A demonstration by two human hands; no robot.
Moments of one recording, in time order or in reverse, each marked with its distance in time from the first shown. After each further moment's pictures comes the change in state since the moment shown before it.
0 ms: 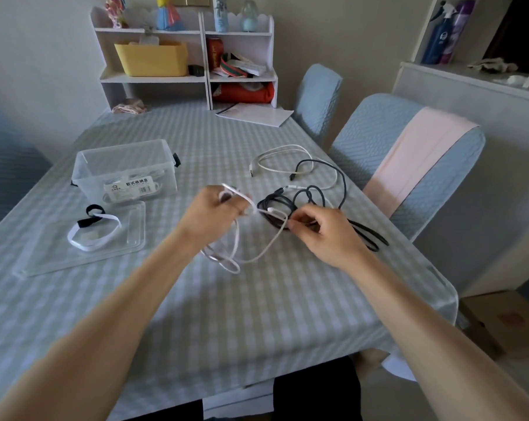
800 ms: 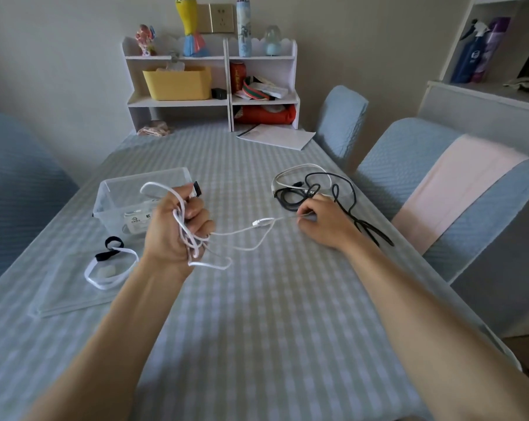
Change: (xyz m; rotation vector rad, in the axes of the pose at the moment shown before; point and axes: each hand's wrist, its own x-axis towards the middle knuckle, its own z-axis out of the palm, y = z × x) left_hand 0.022 0.001 -0.059 -1.158 0.222 -0.163; right_hand 0.126 0.058 0.025 -0.228 -0.082 0.044
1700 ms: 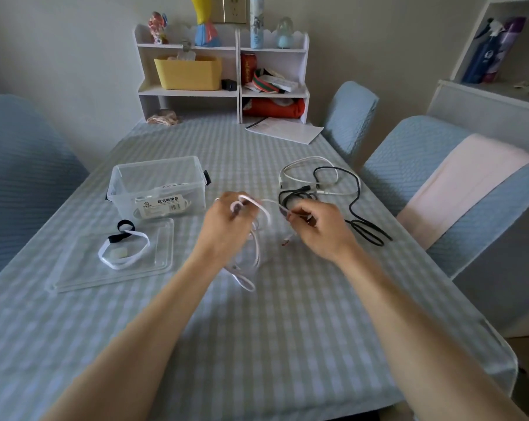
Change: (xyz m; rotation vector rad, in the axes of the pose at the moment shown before) left_hand -0.002 -0.042 0.003 1.141 0.026 0.352; right_hand -0.048 -0.068 -0.001 0.307 0.090 -0.163
